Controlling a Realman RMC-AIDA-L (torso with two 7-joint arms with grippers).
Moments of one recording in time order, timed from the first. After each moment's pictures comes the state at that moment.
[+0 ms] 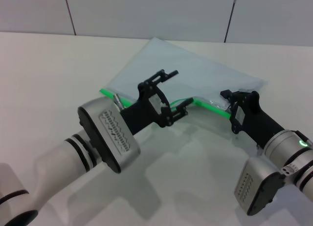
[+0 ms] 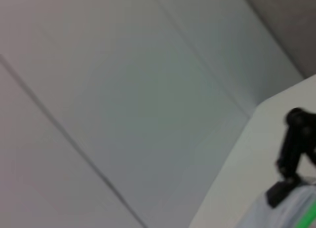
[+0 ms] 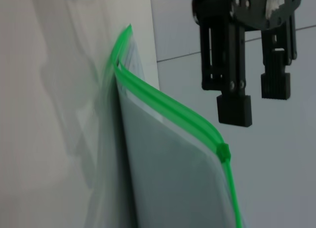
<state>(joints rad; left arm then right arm) -0.70 -2.05 0.12 -0.33 1.78 1.10 0.46 0.55 2.03 -2.87 -0.44 1.20 -0.87 -1.38</state>
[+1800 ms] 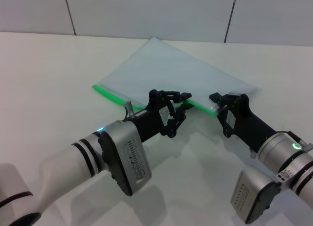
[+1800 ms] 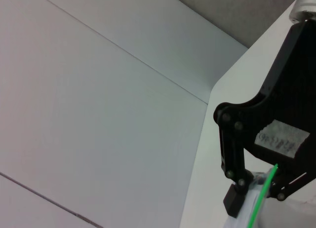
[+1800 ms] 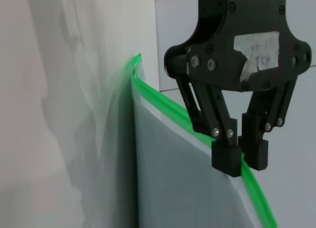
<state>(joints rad) -0.71 -2.06 0.13 -0.35 1.82 1.05 0.77 0.55 2.03 -2.88 -0.44 1.12 -0.89 -1.38</state>
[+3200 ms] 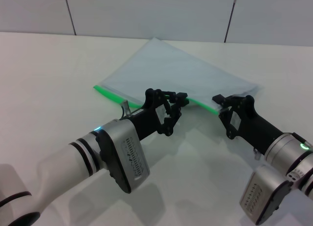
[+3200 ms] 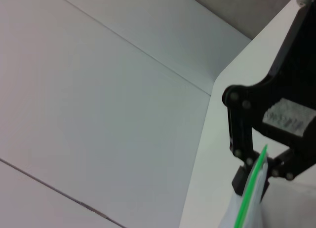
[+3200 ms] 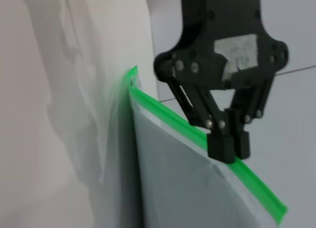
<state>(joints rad) -0.71 -2.05 0.12 -0.35 1.81 1.04 0.77 0.55 2.03 -2.88 -0.37 1.02 -0.94 -1.21</state>
